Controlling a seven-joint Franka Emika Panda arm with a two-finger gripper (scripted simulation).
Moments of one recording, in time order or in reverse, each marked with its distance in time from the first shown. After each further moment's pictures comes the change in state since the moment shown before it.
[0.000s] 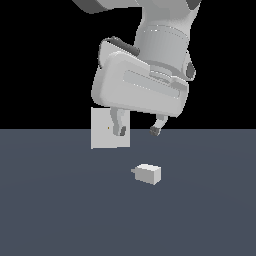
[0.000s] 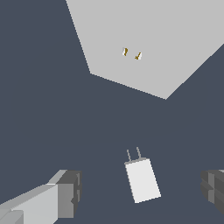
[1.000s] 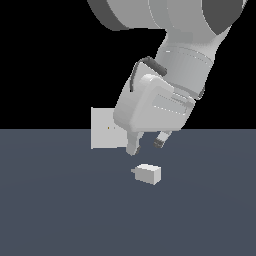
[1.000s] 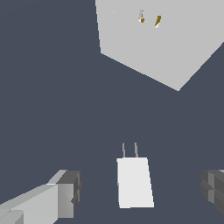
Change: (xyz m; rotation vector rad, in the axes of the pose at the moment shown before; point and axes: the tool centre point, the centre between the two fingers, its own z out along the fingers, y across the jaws) arm -0.020 0.013 0.024 0.049 0.110 -0.206
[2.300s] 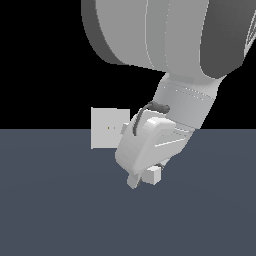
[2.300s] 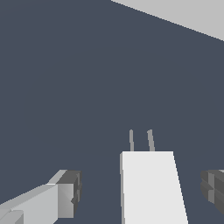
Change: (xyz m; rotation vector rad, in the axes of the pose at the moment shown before) arm -0.023 0.000 0.047 0.008 0.007 -0.022
